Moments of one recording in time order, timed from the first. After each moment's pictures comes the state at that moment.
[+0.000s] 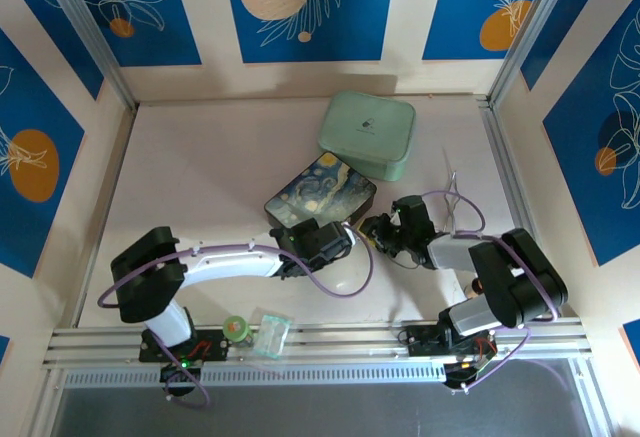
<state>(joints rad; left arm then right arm) -1.15 1.64 1.03 -0.51 -0.55 0.18 0.37 1.44 0.37 0.28 -0.41 1.10</state>
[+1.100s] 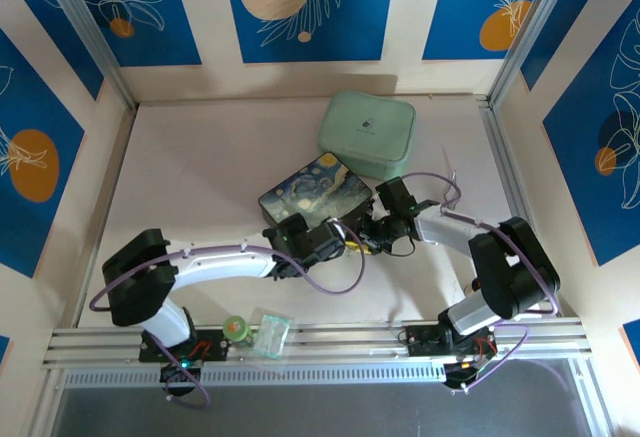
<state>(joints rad) -1.13 1.58 0.99 -0.55 -0.66 0.11 0.45 1.51 0.69 -0.33 -0.59 0.81</state>
